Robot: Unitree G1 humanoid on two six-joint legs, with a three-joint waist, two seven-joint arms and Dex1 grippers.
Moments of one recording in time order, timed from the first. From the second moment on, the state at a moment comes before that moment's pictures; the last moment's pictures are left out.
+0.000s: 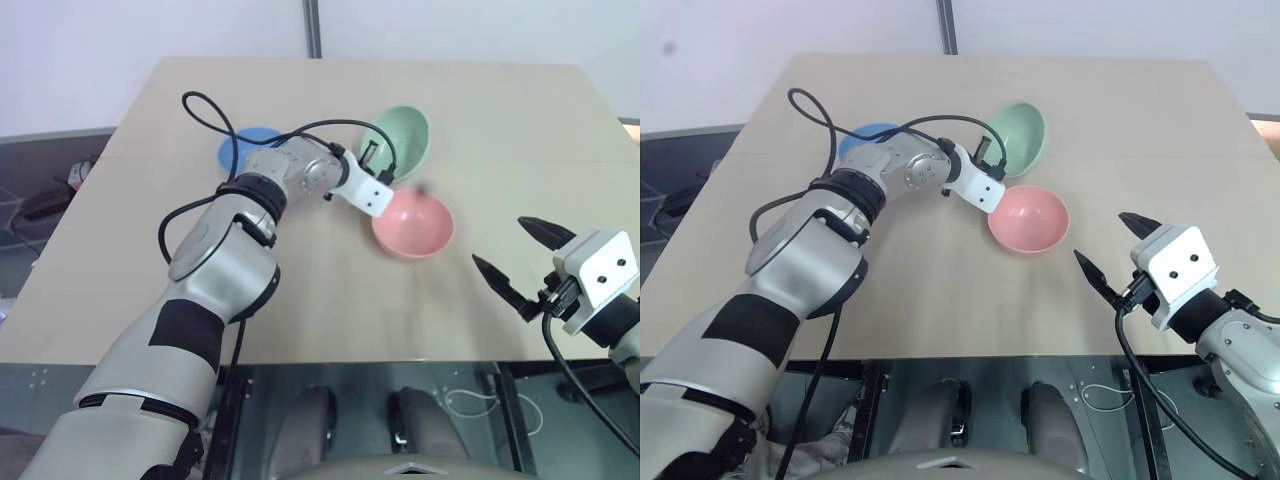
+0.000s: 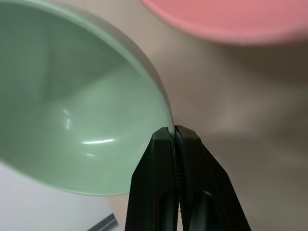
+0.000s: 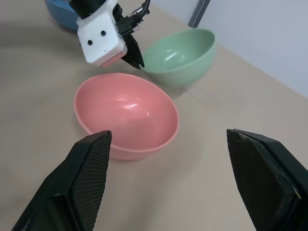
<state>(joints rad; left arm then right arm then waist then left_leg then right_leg) -1.43 0.31 -0.69 1.33 0.79 -0.69 -0.44 0.19 -0.70 -0.37 -1.01 0.47 0.70 0.40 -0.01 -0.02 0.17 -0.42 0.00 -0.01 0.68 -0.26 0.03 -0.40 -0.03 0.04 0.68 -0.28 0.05</state>
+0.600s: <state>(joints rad) -1.17 0.48 -0.44 0.75 -0.02 -0.86 -1.46 0.23 -0.70 -0.45 -0.99 0.46 0.72 0.43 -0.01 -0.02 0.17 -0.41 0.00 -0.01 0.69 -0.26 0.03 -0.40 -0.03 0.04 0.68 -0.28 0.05</state>
